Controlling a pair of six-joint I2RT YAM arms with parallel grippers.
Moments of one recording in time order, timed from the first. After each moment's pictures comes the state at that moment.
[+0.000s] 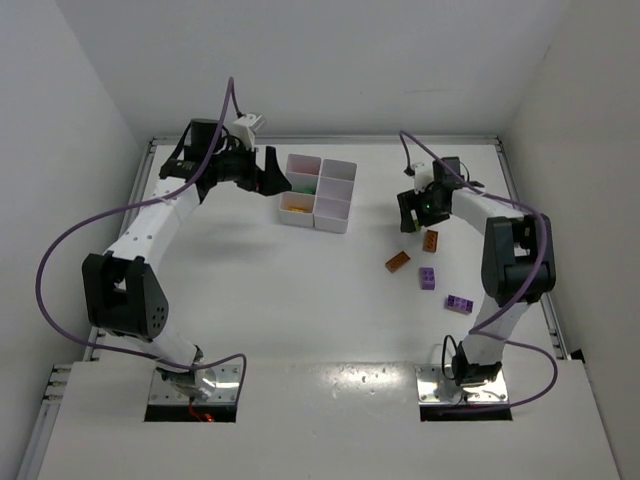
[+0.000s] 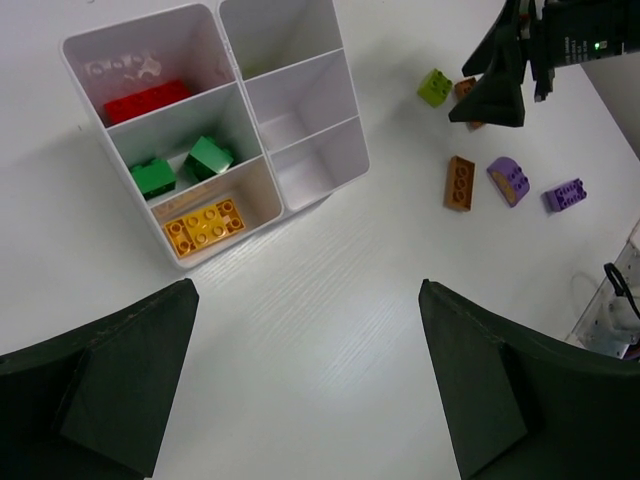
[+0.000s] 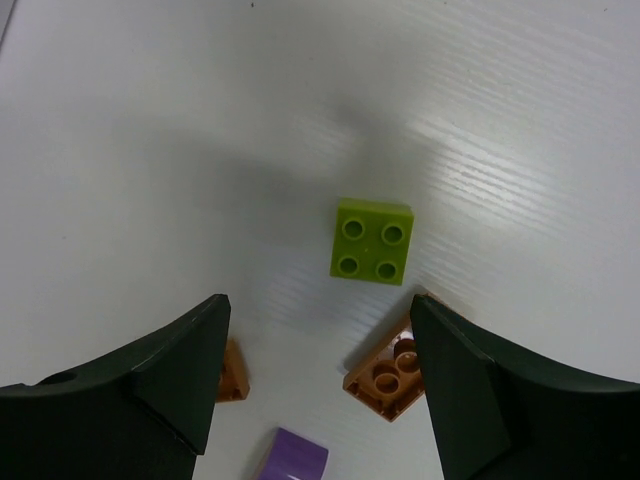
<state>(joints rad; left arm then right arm) -0.17 1.59 1.43 -0.44 0.66 -0.03 0.05 1.84 1.18 -0.39 -0.25 -0.26</state>
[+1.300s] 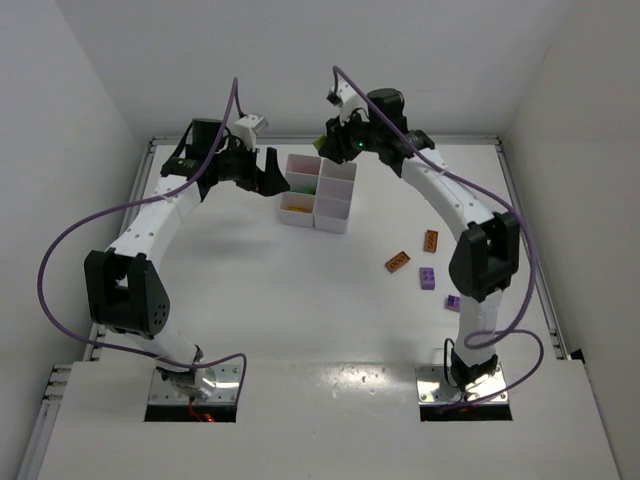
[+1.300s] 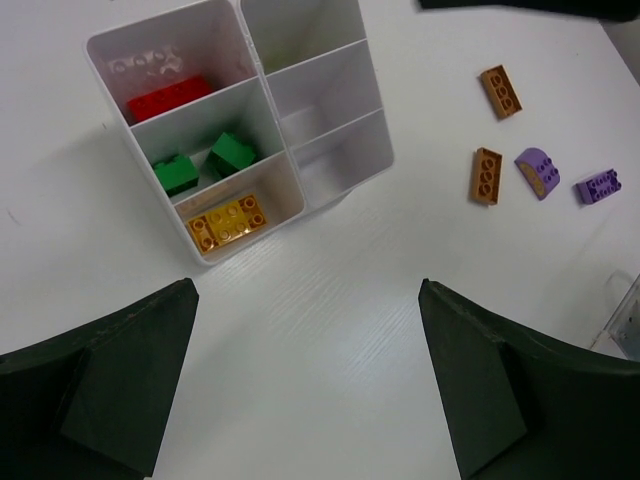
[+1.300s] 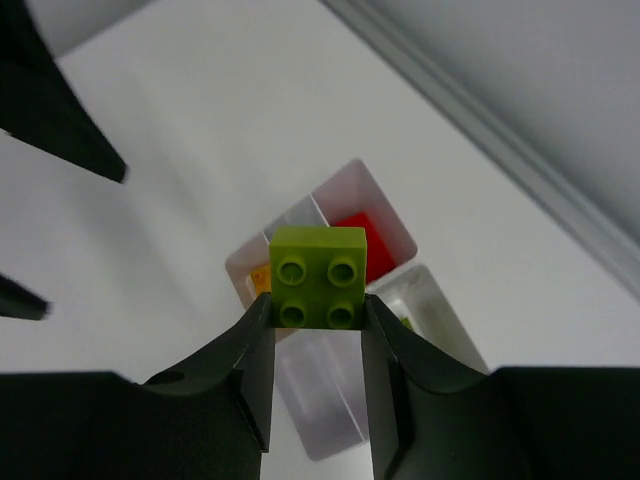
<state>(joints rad) -0.17 1.61 1.45 -0.46 0.63 0.02 0.41 1.94 1.85 -0.30 -0.46 -0.17</state>
